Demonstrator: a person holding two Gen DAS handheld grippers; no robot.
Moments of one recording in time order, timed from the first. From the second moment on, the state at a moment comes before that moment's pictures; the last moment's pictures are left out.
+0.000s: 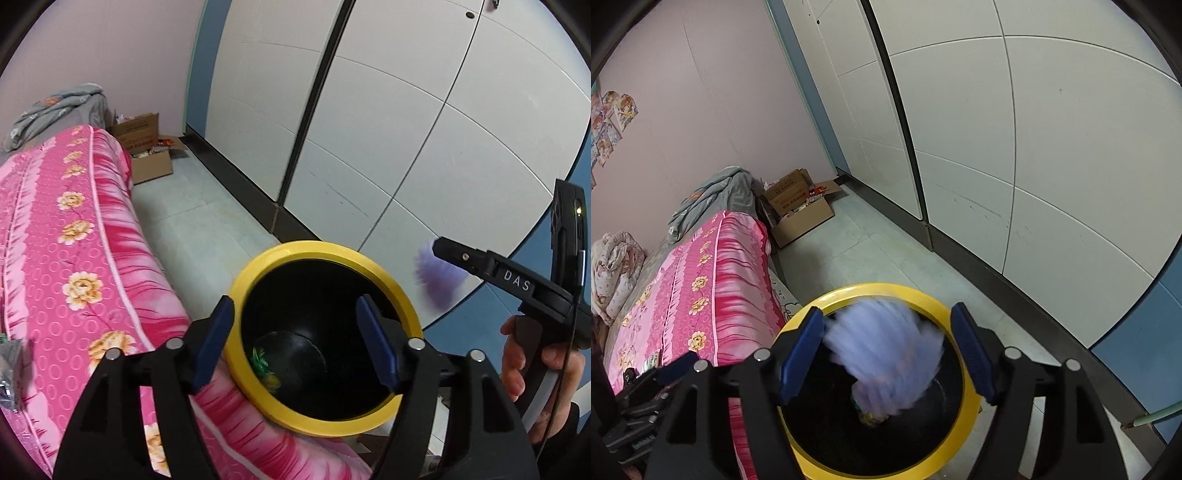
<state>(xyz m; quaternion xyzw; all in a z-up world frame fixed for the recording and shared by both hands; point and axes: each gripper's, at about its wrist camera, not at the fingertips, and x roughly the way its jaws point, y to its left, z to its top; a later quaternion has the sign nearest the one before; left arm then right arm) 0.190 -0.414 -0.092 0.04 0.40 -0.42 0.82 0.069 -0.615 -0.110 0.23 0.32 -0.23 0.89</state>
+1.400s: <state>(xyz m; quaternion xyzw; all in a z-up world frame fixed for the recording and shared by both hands) 0.189 -0.054 0.006 -0.02 0.30 -0.15 0.94 0.112 -0.368 0.000 0.09 0.27 -0.05 0.96</state>
